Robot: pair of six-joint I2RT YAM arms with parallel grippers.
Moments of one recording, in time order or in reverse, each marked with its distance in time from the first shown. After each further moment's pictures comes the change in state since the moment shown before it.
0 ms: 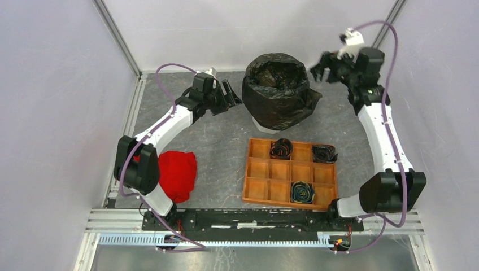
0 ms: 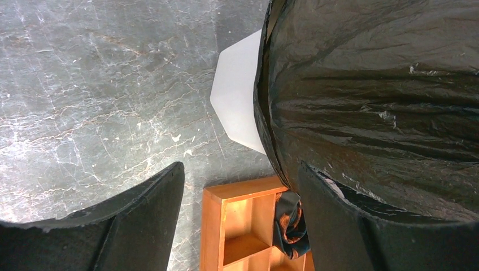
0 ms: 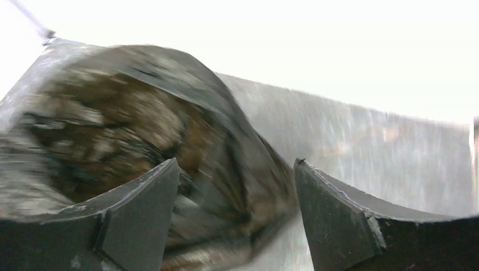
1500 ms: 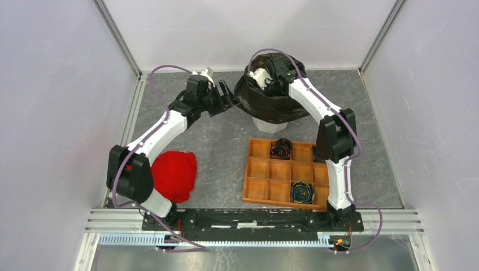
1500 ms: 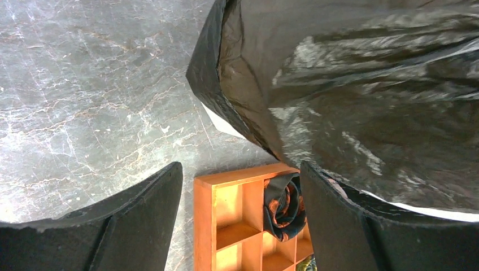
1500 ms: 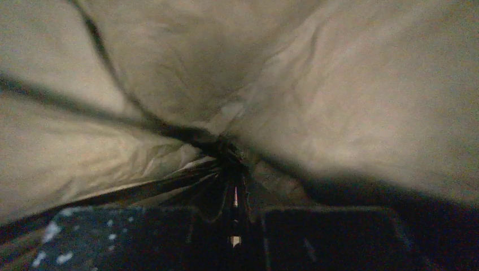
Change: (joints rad) left arm 0.010 -0.101 -0.072 0.033 0.047 -0.002; right arm 0.499 0.721 0.605 -0.600 0.280 -0.552
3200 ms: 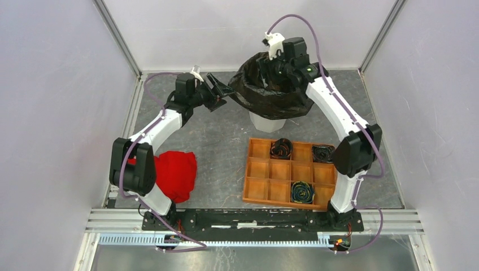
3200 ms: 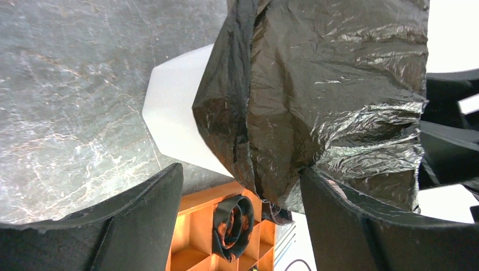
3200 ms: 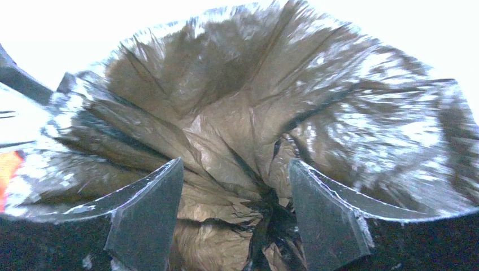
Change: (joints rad) left arm 0.132 0.069 -0.067 0.287 0.229 -0.246; right arm -0.008 -0.224 -0.031 0.274 -0.100 0.369
